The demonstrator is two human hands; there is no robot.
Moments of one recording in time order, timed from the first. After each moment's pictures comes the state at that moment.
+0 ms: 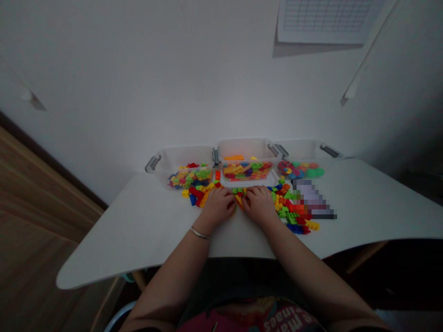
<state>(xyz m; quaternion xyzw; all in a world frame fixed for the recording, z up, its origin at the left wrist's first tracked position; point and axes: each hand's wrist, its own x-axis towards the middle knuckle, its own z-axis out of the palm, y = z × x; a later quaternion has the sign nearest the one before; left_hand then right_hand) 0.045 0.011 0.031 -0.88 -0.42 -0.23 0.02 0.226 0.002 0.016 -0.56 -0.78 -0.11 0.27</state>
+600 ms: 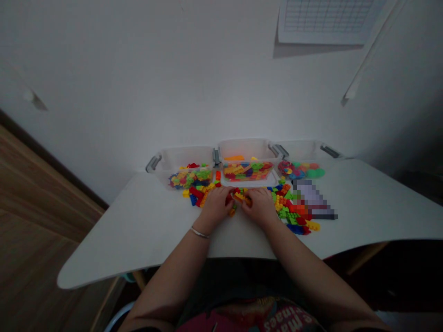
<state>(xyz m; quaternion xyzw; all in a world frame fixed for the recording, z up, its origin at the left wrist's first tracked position) 0.045 0.014 0.027 -0.83 -0.48 -0.29 -0.03 0.228 0.001 0.020 -0.56 -0.78 -0.07 0.29</state>
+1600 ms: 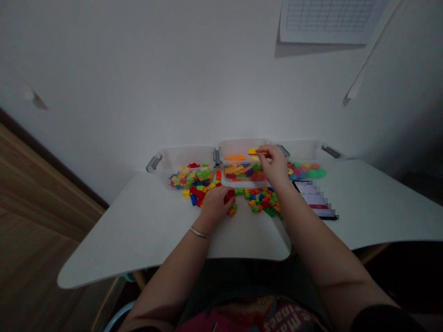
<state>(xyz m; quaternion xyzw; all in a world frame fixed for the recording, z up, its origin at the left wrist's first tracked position) 0.033 0.014 0.025 -0.82 -0.49 -0.30 -0.04 0.248 0.080 0.093 -0.45 -0.68 -0.04 0.58</state>
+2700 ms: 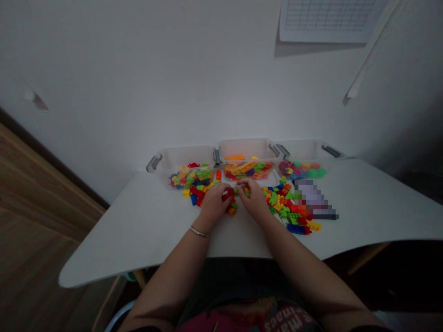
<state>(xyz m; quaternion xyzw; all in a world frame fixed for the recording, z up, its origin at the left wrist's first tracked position) 0.043 0.020 0.030 -0.79 -0.48 -0.37 -0.08 0.204 0.022 0.027 -0.47 -0.70 0.13 0.51</state>
